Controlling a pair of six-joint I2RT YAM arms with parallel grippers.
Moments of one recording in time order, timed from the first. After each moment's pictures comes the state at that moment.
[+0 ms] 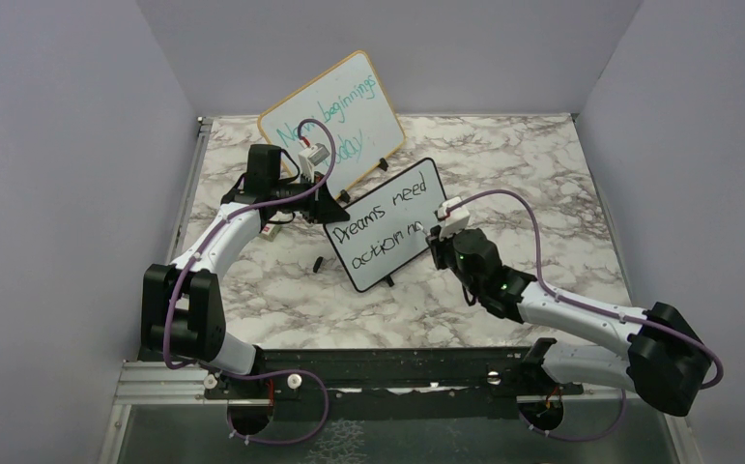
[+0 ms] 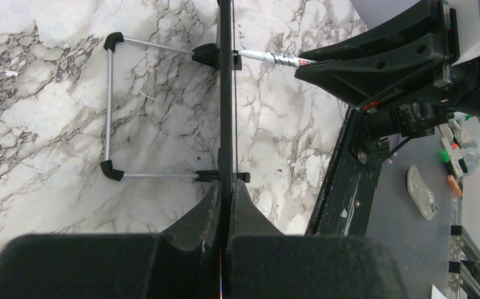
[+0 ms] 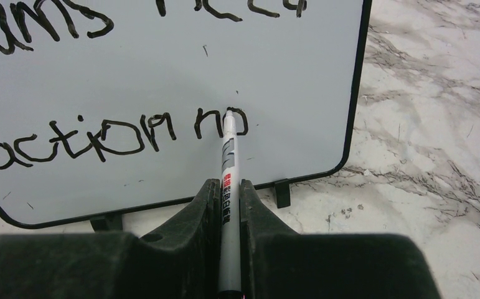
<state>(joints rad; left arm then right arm) -0.18 1.48 1.05 -0.28 1.02 -0.03 0.83 1.14 0.53 0.26 0.39 0.09</state>
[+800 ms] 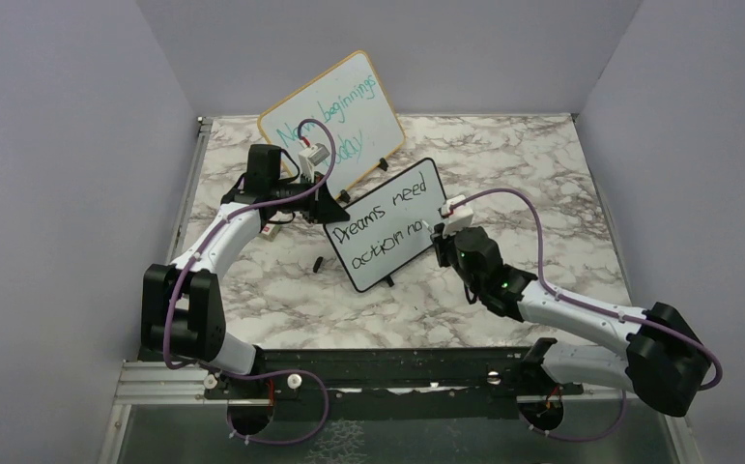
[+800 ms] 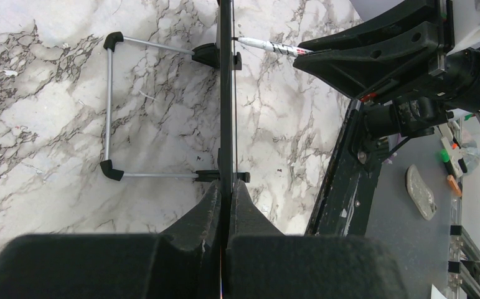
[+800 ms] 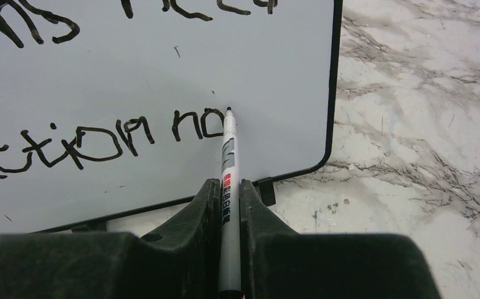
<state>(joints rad) -0.18 1.48 1.05 -0.28 1.02 -0.03 0.80 1.14 0.53 0.25 0.42 0.09</state>
